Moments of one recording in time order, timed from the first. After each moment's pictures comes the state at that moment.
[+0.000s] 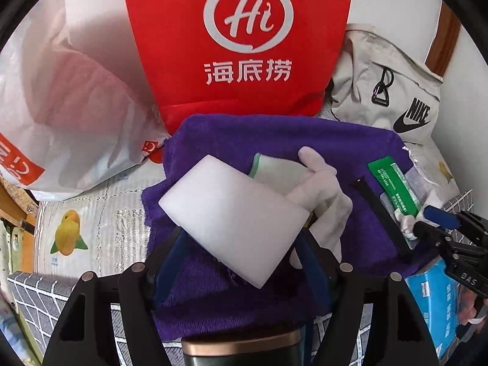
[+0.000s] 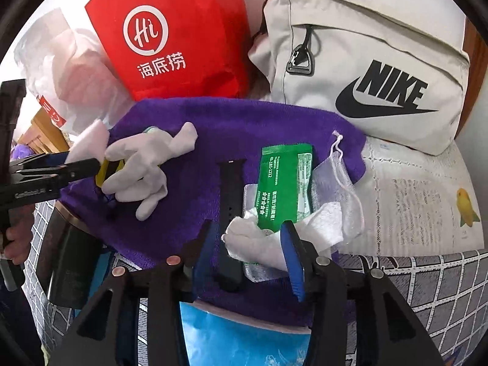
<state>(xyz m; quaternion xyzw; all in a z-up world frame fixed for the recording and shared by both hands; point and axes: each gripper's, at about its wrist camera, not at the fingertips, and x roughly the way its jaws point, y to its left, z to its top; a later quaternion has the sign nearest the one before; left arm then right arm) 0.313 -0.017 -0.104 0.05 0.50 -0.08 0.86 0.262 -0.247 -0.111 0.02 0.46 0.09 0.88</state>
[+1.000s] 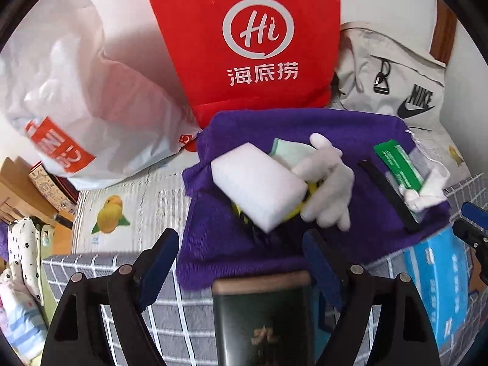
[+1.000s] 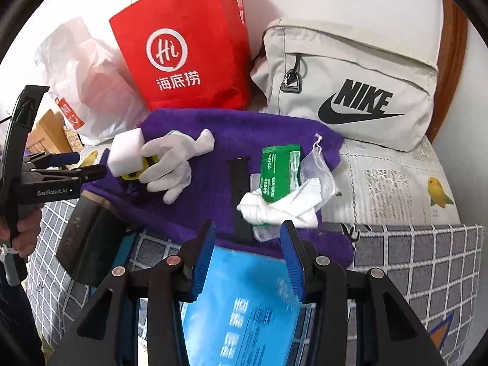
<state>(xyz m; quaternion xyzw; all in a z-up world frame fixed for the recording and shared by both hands) 0.266 -0.006 -0.071 0.09 0.49 -0.03 0.87 0.198 -0.241 -0.071 0.02 0.43 0.07 0.90</state>
